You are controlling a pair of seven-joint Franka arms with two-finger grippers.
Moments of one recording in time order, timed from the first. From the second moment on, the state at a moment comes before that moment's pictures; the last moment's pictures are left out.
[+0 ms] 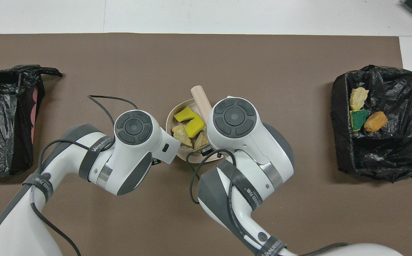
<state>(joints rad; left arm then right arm) -0.52 0.20 -0.02 -2.03 0.09 2.19 0.74 0.27 0.27 0.34 -1.72 -0.10 1.93 0.27</state>
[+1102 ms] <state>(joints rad) -0.33 0.21 -0.01 -2.01 -0.12 2.27 1.07 0.31 0.09 0.35 -1.85 -0.04 1.81 0.52</state>
